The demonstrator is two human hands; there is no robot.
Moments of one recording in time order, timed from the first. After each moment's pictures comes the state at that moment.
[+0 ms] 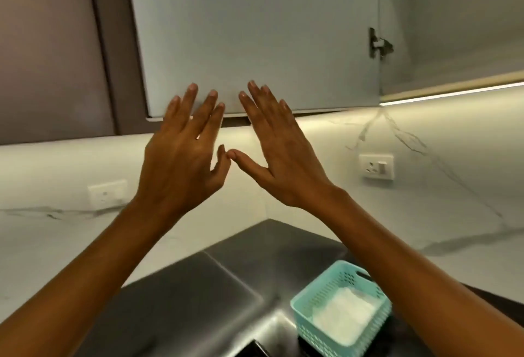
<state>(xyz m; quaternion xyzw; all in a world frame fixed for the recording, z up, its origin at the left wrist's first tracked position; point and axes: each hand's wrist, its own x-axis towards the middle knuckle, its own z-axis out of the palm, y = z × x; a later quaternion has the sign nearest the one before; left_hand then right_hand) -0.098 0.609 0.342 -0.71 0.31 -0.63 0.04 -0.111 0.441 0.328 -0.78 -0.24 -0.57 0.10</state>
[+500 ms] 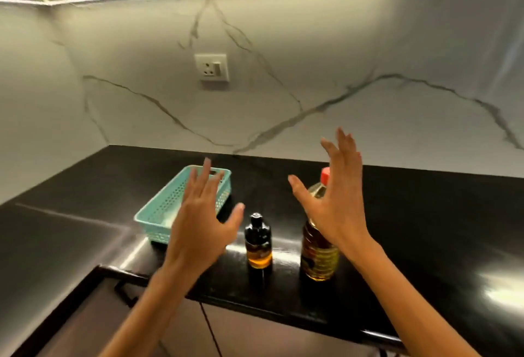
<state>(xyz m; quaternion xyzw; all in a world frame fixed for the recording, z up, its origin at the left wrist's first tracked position) -0.189 0.418 0.101 -0.81 0.45 -0.13 -0.36 -0.324 0.265 0.099 -0.82 0.24 -0.51 0.14</state>
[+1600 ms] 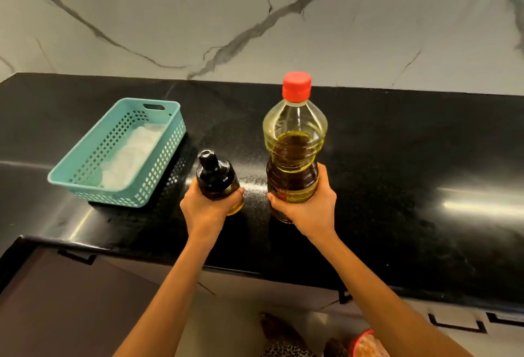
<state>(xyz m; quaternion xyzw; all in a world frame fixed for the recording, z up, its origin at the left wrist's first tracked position) -0.184 0.320 -0.037 -0.81 0.20 0.11 -0.55 -0.326 0.222 -0.051 -0.68 0.38 -0.41 0.47</state>
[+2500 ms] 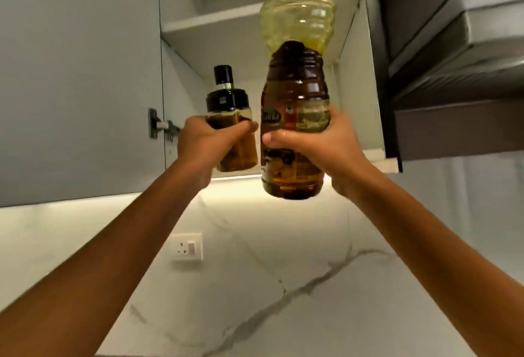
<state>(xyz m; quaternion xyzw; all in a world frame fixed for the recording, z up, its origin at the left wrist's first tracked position) -0.151 0.247 0.460 -0.57 0.45 -0.10 -0.67 -0.296 0.163 0.435 -0.72 0.05 -0.59 0.35</state>
